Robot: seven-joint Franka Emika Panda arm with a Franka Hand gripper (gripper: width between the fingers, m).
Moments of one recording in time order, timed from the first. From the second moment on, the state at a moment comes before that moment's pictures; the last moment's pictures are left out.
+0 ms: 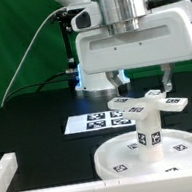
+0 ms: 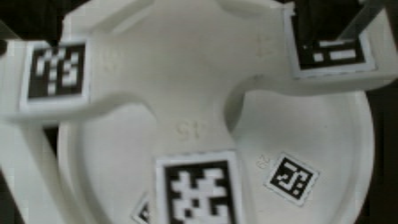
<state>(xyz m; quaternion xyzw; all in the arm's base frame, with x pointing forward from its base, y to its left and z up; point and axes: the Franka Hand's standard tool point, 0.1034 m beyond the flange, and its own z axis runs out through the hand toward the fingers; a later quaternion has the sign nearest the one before) 0.562 0.041 0.121 -0.97 0.23 0.00 0.06</state>
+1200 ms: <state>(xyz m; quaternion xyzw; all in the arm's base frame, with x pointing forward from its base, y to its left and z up) 0.561 0.041 0.106 -0.99 -0.11 0.00 0.00</state>
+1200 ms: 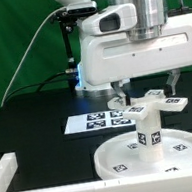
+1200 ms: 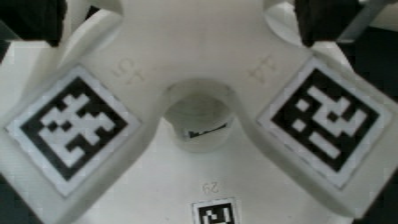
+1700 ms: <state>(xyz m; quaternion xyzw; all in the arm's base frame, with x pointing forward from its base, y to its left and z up) 0.561 0.039 0.100 -1.00 -0.09 -0.01 0.00</state>
